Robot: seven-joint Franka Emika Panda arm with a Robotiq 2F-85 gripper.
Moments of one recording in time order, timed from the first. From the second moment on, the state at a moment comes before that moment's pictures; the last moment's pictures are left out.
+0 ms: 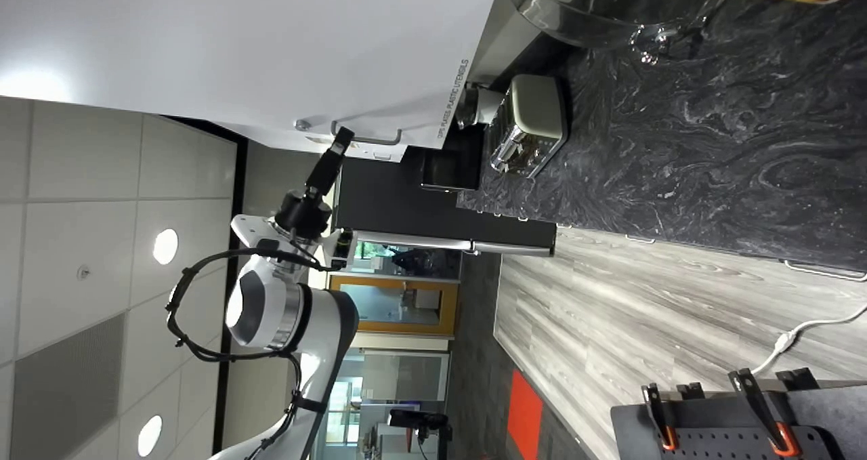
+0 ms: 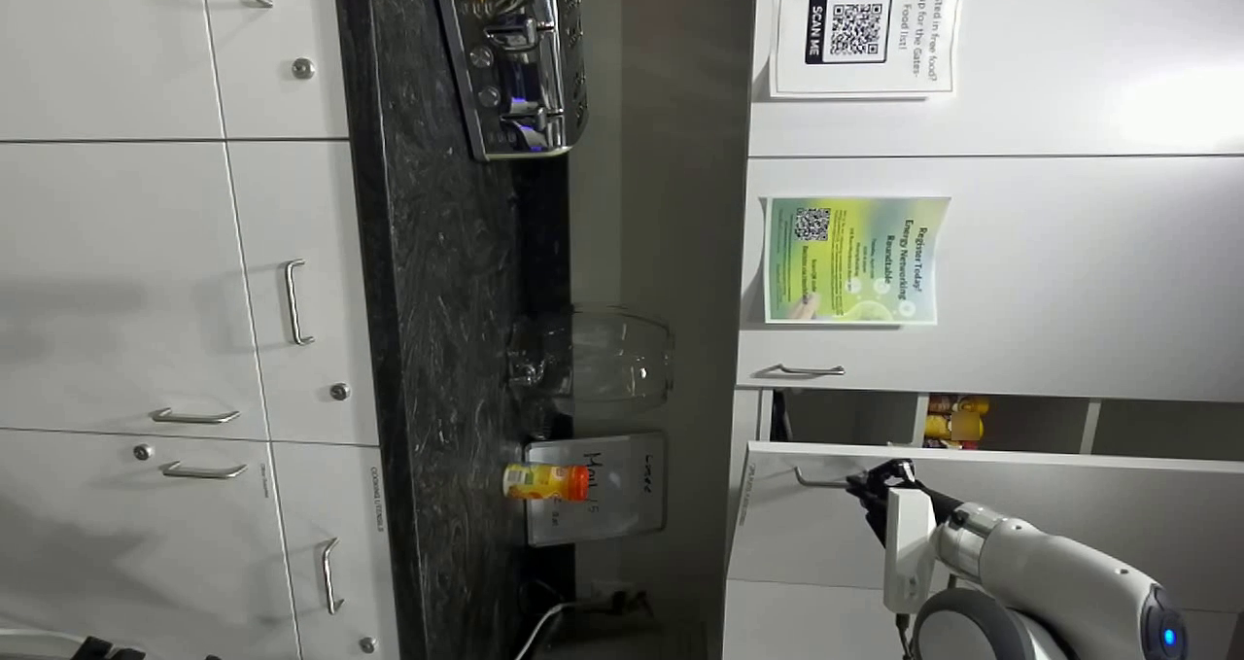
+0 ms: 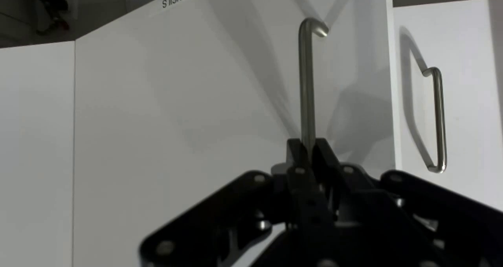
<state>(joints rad) -0.26 -0.56 0.03 -2.22 -0.99 2.53 1.16</state>
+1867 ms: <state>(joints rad) -0.30 -0.95 -0.04 -2.50 -0.78 2.52 0.84</state>
